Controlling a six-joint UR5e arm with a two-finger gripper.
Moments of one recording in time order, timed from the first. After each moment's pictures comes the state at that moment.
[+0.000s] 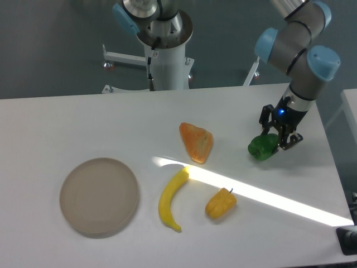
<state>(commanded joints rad) 2.66 -2.03 -1.60 -1.08 1.23 1.84</state>
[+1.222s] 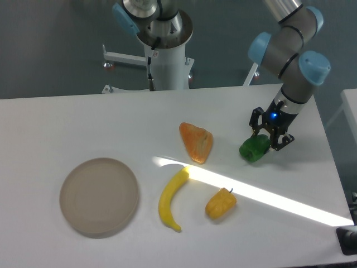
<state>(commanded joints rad) 2.65 -2.03 -1.62 -1.08 1.23 1.73</state>
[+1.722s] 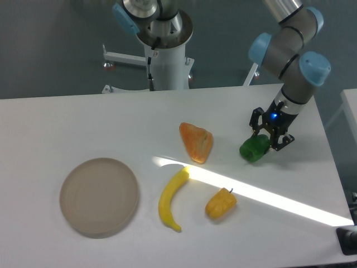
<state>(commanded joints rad) 2.65 -2.03 -1.61 -1.08 1.23 1.73</state>
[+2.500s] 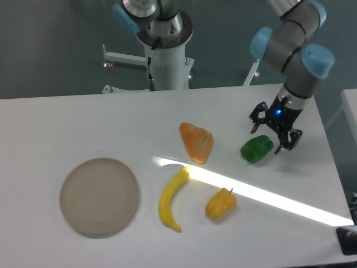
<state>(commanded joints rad) 2.61 -1.94 -1.57 -1.09 1.23 1.64</state>
